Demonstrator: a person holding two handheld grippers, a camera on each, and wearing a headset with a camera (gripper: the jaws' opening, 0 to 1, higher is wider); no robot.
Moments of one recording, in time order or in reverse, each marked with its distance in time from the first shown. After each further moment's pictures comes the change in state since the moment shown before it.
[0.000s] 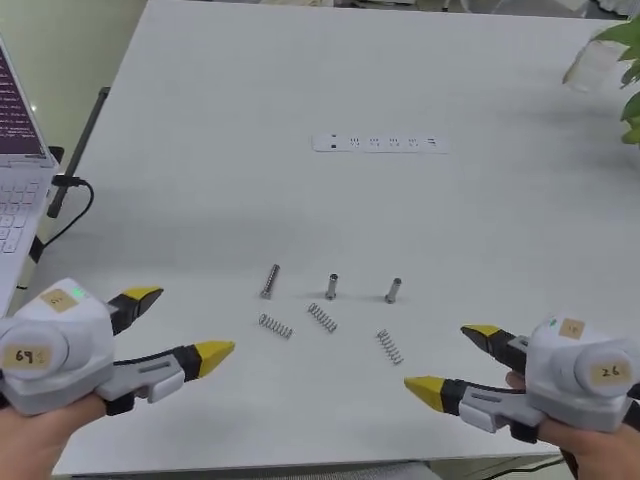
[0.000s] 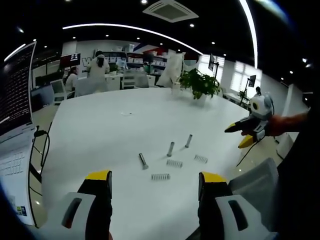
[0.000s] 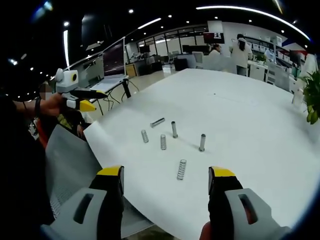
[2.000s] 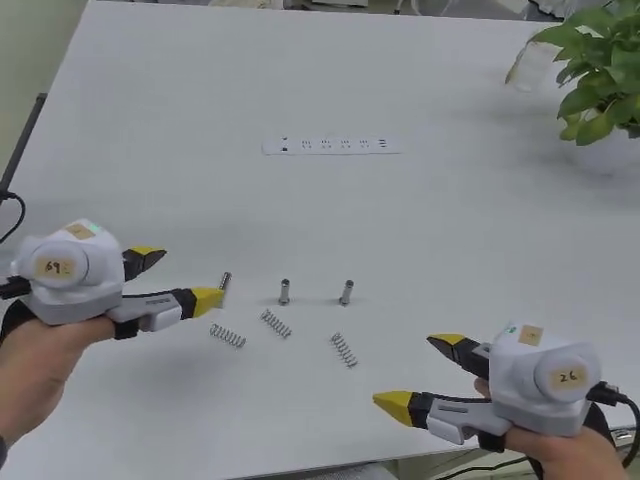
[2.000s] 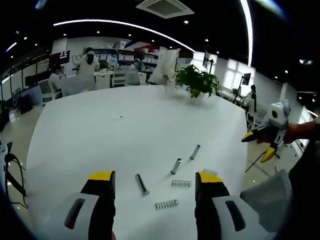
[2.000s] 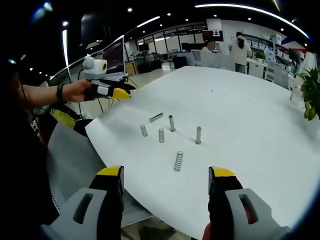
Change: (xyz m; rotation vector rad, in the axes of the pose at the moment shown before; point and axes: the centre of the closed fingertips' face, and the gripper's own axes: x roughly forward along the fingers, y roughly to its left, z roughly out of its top) left arm 0.094 0.011 0.029 0.016 0.025 -0.089; right arm -0.018 -0.006 -0.013 0.008 0.020 -0.002
